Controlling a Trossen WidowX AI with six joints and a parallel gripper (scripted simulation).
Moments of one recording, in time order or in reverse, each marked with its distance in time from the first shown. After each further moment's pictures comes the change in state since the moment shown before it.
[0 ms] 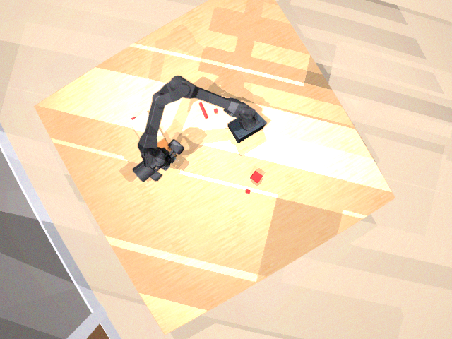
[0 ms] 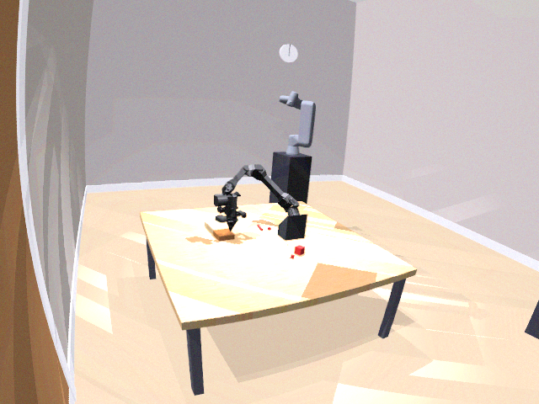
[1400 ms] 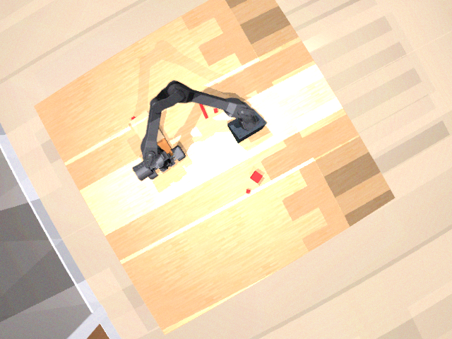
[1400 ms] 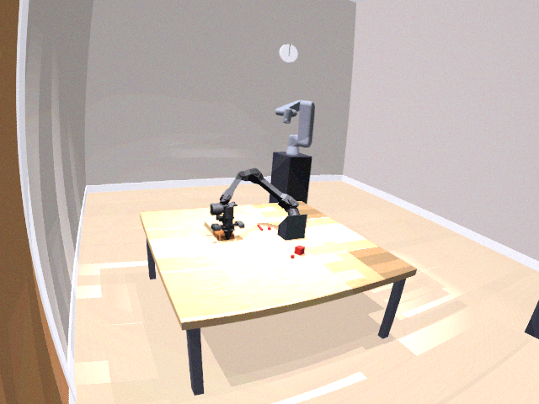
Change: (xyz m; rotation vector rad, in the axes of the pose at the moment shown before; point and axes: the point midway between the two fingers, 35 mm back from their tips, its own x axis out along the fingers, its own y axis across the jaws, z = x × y) arm 0.054 0.014 0.007 0.282 0.006 0.000
